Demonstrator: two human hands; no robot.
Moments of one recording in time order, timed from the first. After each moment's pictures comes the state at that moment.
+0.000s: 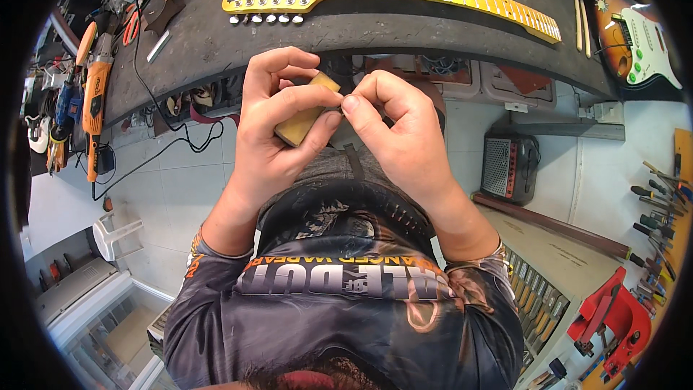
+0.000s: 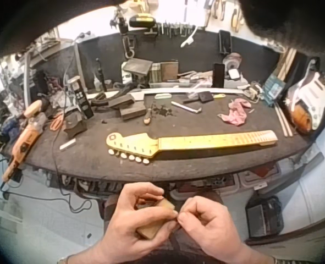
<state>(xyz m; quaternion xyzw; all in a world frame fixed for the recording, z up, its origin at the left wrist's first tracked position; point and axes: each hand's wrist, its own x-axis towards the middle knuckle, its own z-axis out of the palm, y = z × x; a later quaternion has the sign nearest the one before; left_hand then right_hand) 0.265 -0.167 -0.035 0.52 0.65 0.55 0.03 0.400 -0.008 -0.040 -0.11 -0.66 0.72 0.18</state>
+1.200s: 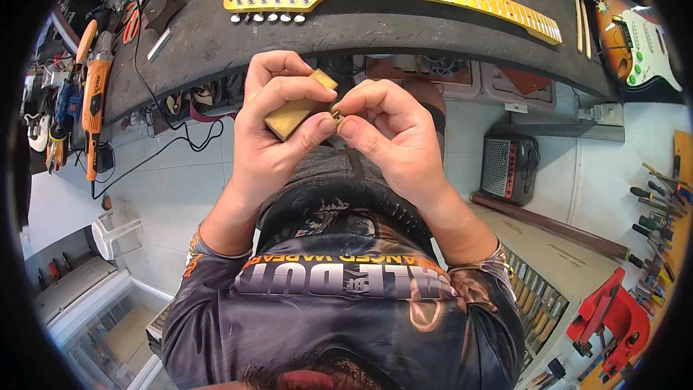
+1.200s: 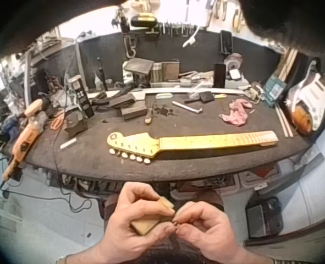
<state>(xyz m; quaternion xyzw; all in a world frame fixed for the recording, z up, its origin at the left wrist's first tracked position) 0.263 -0.173 -0.036 0.47 0.64 0.60 0.08 0.404 -0.017 -0.058 0.01 -0.53 0.82 0.21</state>
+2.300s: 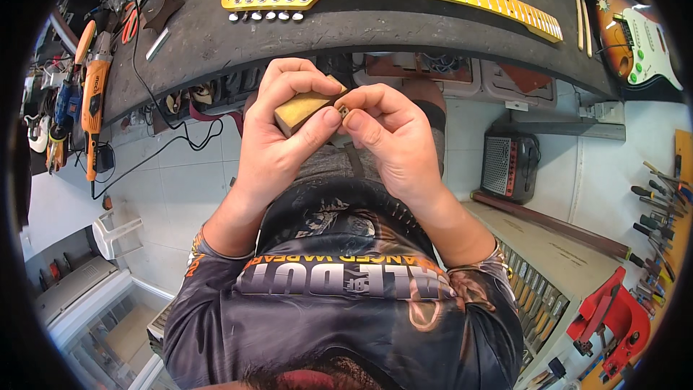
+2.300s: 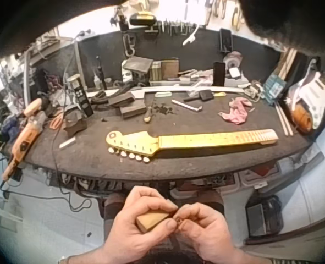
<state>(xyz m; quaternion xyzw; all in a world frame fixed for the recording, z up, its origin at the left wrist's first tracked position) 0.273 -0.170 -0.041 0.42 0.65 0.61 0.15 0.407 -0.027 -0.069 -0.07 -0.42 0.89 0.18</state>
